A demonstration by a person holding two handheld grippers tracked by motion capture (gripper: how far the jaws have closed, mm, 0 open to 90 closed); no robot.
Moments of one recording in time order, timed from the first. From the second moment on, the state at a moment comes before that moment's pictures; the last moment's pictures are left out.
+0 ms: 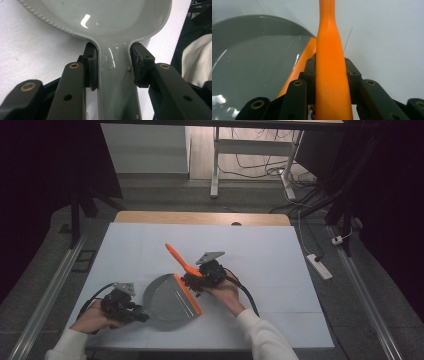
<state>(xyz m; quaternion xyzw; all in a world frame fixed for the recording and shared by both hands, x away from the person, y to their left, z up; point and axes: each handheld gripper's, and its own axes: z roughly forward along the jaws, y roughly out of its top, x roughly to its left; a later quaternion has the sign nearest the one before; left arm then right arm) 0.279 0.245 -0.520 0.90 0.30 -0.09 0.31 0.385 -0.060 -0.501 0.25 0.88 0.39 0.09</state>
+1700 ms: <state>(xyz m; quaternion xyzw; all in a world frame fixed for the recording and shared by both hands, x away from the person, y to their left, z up) 0.279 0.245 -0.520 0.90 0.30 -0.08 0.31 0.407 -0.086 -0.487 0.29 0.85 0.42 0.12</state>
